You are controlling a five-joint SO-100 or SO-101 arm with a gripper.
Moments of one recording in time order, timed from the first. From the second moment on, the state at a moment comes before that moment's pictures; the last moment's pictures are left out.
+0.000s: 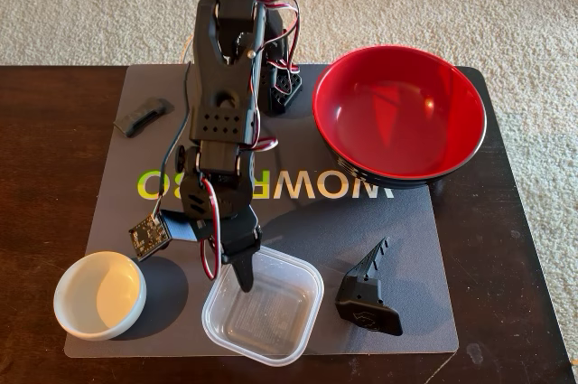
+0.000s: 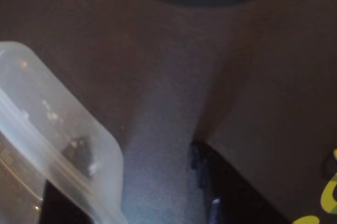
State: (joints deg) arm 5.5 71.5 93.8 55.3 28.7
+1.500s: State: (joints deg) arm -53.8 135.1 140.7 61.8 43.6
